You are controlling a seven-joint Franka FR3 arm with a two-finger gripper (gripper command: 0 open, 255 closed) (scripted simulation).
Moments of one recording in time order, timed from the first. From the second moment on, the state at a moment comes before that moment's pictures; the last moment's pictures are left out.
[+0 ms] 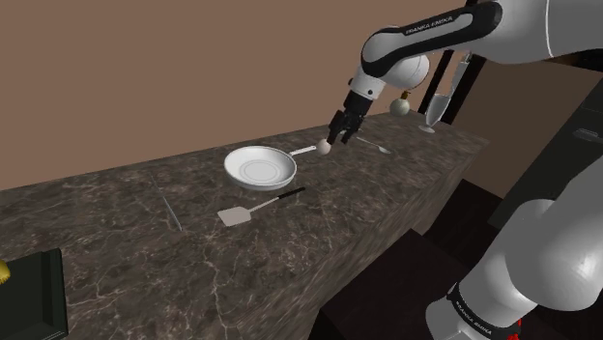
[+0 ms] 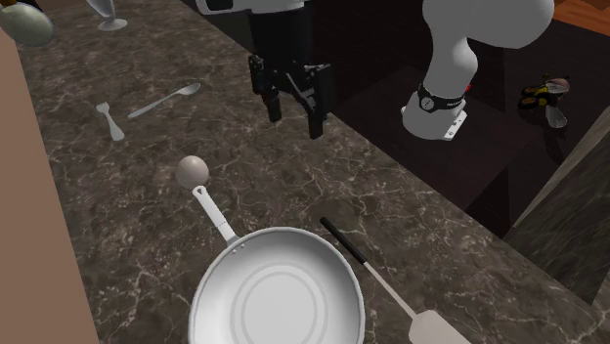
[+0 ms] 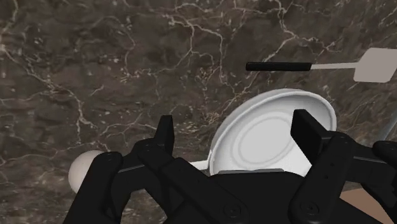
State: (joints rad) arm 0.13 -0.13 -0.25 -2.21 0.28 2.11 -0.37
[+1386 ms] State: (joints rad) arm 0.08 0.55 -0.17 -1.58 0.59 2.14 -0.75
